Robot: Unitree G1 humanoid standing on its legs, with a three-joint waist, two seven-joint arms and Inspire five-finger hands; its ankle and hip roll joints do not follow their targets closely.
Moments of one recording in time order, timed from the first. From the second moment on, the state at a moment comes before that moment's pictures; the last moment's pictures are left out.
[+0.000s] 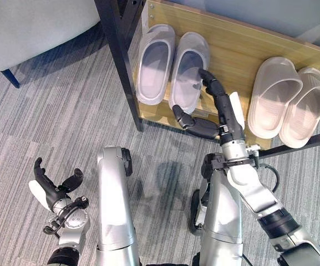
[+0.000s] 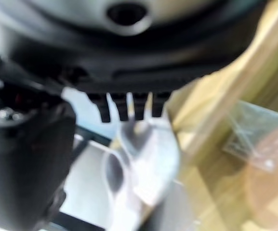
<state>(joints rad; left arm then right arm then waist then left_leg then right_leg) -0.09 0.39 -0.04 0.61 -0.23 -0.37 0.85 -0.40 -0.52 0.34 -0.01 0.02 -0.26 -0.40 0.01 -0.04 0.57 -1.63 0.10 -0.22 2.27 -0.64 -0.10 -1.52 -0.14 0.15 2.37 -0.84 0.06</state>
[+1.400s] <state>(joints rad) -0.03 0.36 0.01 0.40 -0.12 -0.41 0.90 -0.30 -0.52 0.32 -0.02 0.07 -0.28 -0.35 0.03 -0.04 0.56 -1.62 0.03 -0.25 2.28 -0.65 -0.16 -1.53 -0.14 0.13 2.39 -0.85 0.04</state>
